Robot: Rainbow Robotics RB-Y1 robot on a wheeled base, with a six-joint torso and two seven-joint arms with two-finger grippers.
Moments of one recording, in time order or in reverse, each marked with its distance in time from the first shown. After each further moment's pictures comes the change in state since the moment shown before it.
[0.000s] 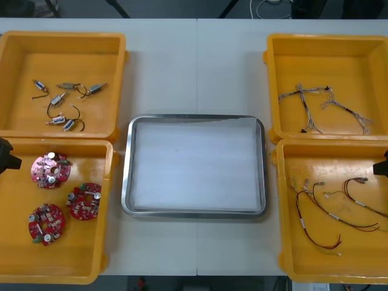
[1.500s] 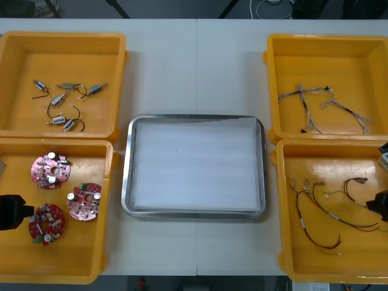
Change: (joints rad) right arm 0.318 -0.230 0.239 0.263 -0.046 -0.660 0.455; left arm 0.467 0.005 -0.095 0.004 0.005 -0.555 -0.001
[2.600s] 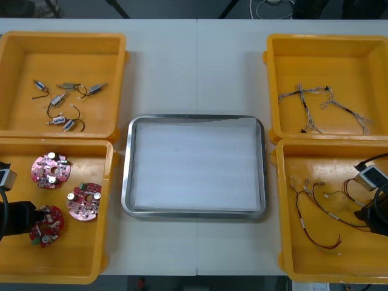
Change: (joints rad) right arm -0.023 -0.061 0.208 0.137 0.055 -0.234 0.152; left arm 0.005 0.001 -0.101 0.120 -0.027 -0.165 0.000
